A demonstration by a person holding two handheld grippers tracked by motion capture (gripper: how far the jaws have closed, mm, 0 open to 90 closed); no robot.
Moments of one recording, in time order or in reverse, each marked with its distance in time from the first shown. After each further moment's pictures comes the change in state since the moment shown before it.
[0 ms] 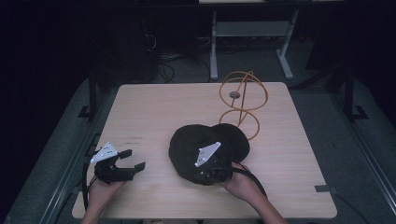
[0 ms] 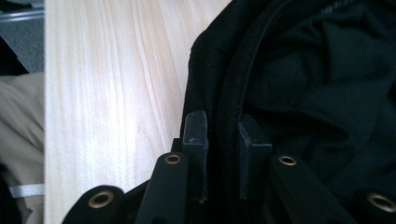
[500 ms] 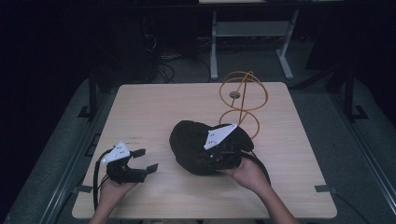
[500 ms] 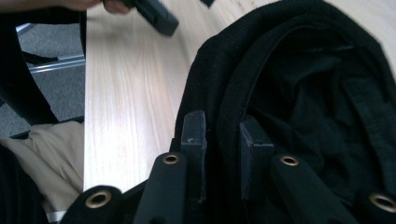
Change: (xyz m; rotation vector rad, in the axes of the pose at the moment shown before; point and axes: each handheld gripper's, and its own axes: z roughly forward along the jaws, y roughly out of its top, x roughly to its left) left arm -0.032 0.018 0.019 -0.023 -0.094 0.061; right arm -0.017 0.020 -0.056 -0.160 0.027 0.041
